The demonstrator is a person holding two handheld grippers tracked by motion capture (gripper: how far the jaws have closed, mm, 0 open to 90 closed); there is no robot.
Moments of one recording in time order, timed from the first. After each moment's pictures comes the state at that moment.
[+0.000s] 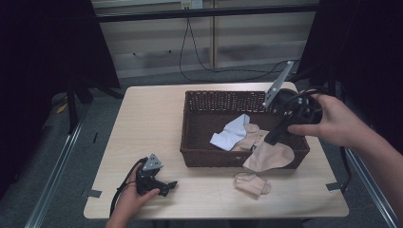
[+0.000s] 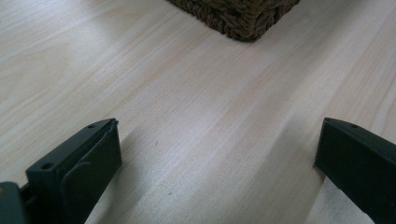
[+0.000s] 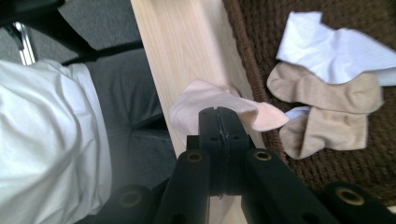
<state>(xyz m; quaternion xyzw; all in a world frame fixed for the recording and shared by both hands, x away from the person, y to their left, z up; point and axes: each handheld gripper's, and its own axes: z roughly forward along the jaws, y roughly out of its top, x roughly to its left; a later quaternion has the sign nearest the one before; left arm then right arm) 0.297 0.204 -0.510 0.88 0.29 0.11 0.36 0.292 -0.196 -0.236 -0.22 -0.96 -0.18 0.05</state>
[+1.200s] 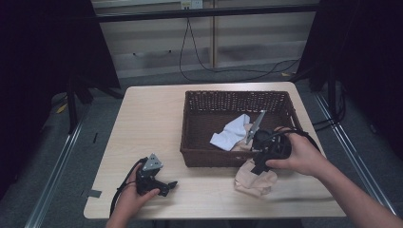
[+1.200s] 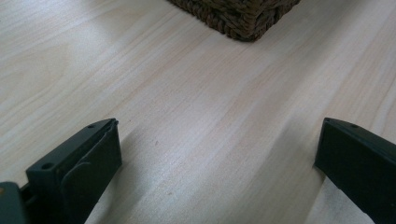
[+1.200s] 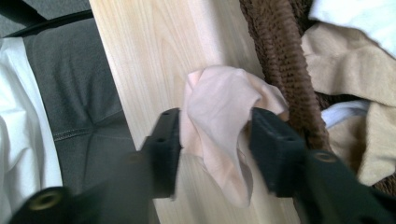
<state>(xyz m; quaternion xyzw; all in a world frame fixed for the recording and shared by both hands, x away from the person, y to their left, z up) 0.297 0.204 -0.509 0.88 0.29 0.11 0.36 0.293 -0.179 -0.360 -0.23 -0.96 -0.14 0.04</state>
